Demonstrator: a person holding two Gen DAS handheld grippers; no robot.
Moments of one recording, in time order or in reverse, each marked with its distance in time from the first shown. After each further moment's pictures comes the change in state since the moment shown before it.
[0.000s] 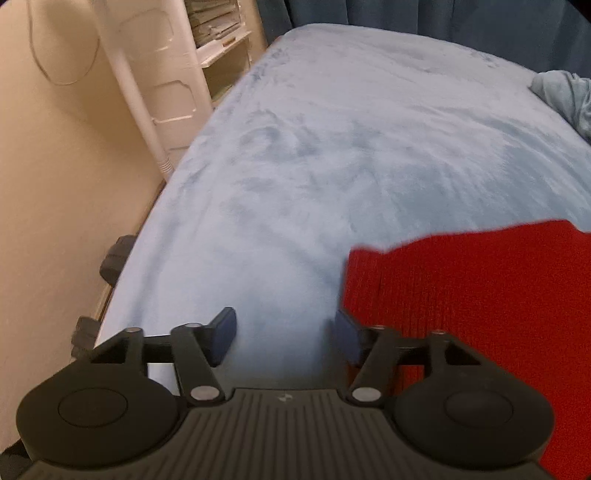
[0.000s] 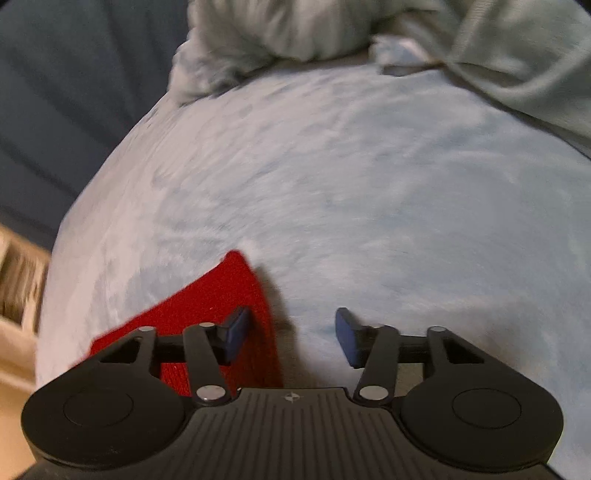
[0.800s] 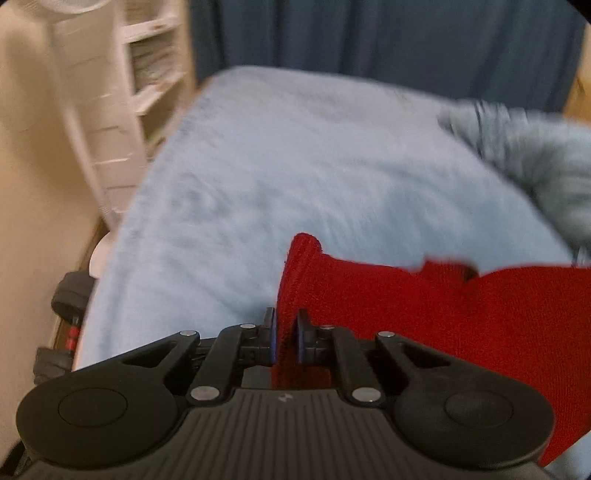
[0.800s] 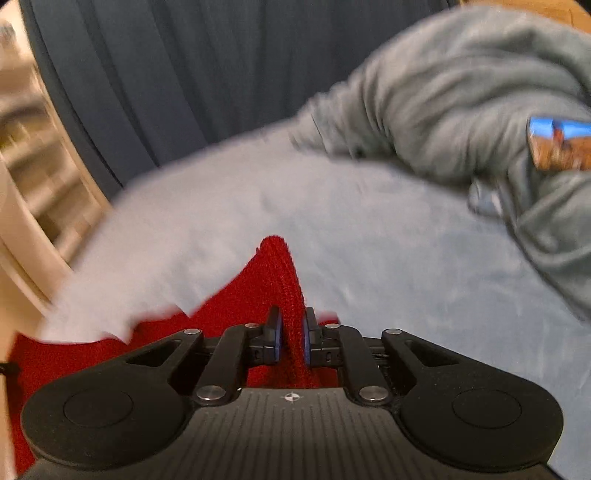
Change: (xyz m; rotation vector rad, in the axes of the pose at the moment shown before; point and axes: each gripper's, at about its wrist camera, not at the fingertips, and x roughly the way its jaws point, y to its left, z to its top) left arm -0.098 0.003 0.028 0.003 -0.080 -0.254; right arm -0.132 0.077 -0.026 -0.441 -0.214 0.203
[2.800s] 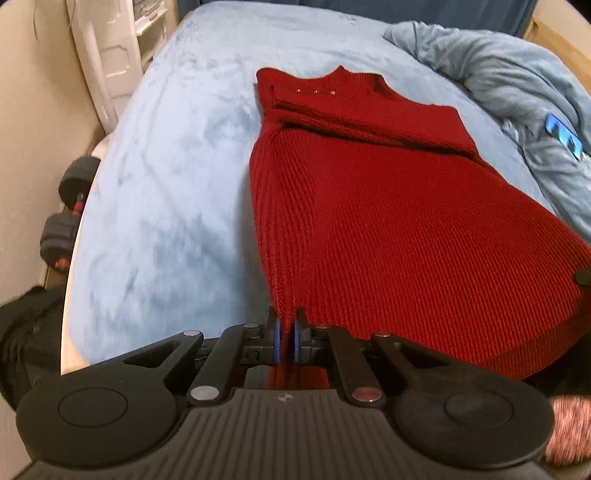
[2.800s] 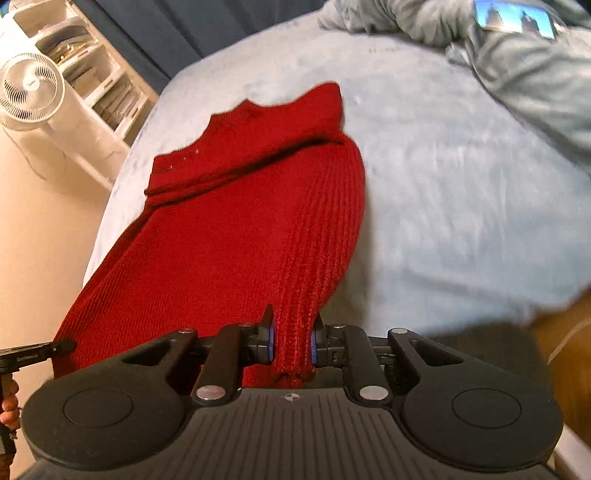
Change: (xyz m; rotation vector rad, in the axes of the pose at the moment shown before) left arm -0.190 -0.009 -0.267 0.108 0.212 -0.084; right arm -0.220 -0.002 -0.165 0.004 0.482 0.062
